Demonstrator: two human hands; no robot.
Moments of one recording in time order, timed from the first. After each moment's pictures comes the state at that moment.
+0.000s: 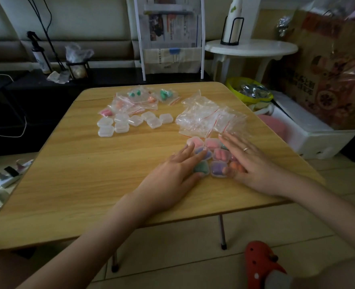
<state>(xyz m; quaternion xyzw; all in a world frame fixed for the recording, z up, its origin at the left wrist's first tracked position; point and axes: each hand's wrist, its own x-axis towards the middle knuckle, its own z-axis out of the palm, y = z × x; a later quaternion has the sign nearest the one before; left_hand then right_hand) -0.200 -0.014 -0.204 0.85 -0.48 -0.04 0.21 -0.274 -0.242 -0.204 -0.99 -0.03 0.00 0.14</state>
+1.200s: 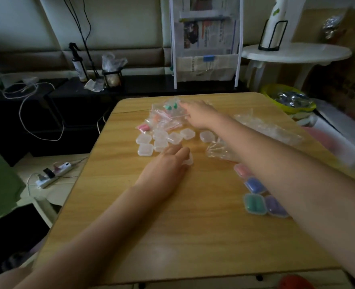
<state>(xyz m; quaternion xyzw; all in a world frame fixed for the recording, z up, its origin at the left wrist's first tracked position) -0.103 0.038 -0.189 0.91 -0.37 0.06 0.19 0.004 -0.136 -0.159 -1.00 -0.02 -0.05 0.08</state>
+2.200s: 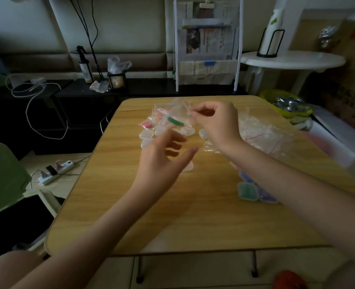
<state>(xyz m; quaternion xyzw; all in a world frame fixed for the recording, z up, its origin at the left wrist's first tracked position) -0.153 0.050 -0.170 0.82 -0.24 0.12 0.51 -0.123 -0.104 -0.141 -0.83 0.00 -0.32 0.45</state>
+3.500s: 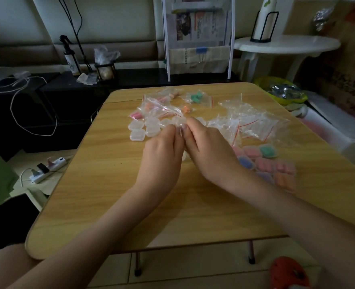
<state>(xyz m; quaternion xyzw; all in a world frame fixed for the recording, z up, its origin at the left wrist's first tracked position) -0.153 0.026 -0.184 0.82 -0.28 0.21 0.45 -0.178 -0.089 -0.175 -0.92 -0.10 -0.26 0.29</state>
